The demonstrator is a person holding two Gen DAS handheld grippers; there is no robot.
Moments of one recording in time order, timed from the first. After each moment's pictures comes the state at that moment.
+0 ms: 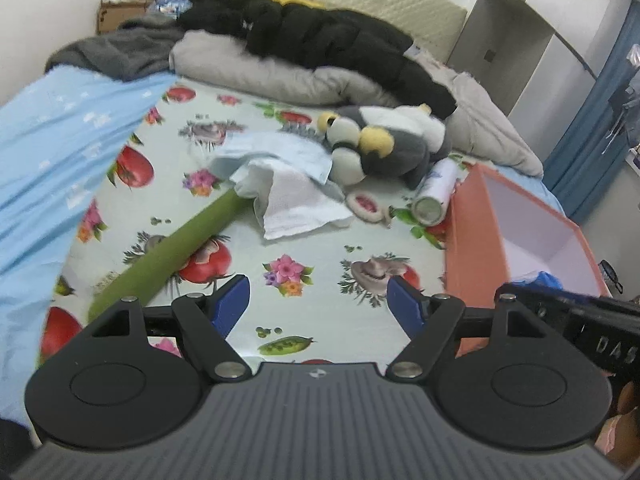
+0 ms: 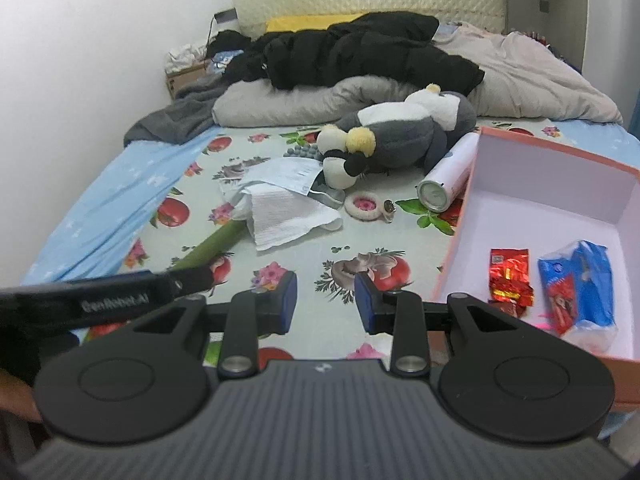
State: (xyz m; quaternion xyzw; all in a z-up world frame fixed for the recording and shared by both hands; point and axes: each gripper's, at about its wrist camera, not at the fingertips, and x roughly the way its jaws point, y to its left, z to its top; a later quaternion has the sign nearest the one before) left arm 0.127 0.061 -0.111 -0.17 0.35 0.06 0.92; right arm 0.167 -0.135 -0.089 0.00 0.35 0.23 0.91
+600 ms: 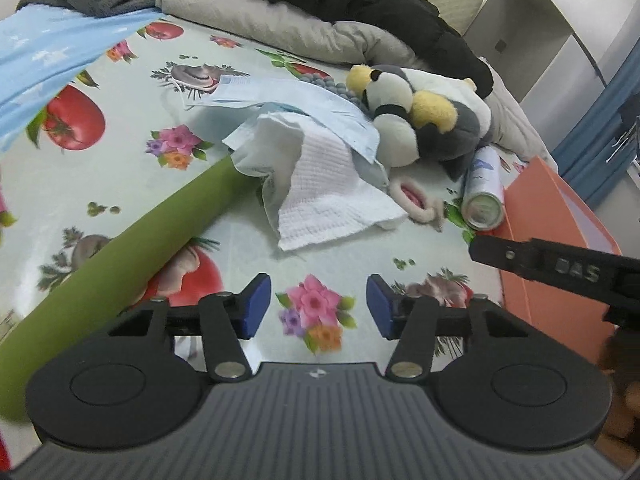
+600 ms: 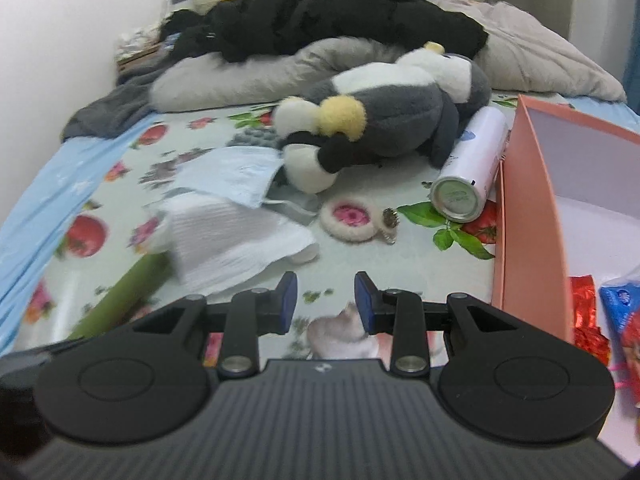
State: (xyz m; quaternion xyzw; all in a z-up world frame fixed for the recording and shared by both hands) left arm 0.242 0.119 -0.228 -0.22 0.38 0.03 0.90; right arm 0.291 -0.072 -0.173 -0.01 0.38 0.16 0.91
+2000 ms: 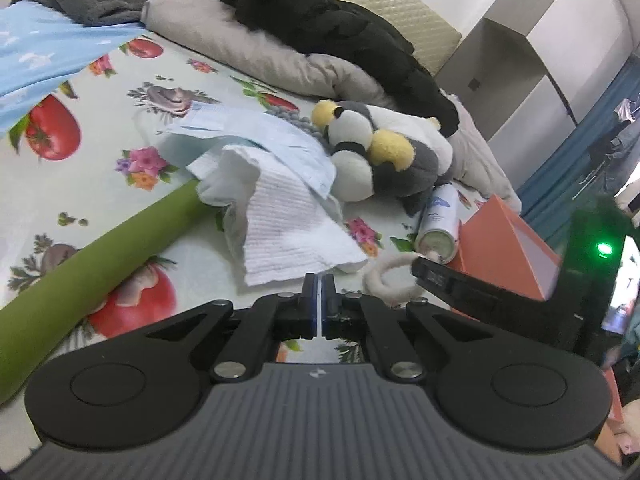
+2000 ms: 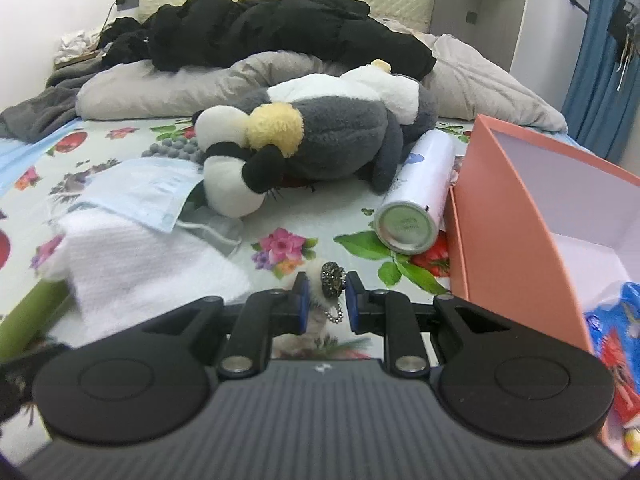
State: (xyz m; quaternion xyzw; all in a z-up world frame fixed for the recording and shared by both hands) left arm 0.241 0.115 -0.216 -0.27 0.32 0.00 0.91; right arm 0.312 -0.060 -0.204 -0.06 0.32 0.06 0.94
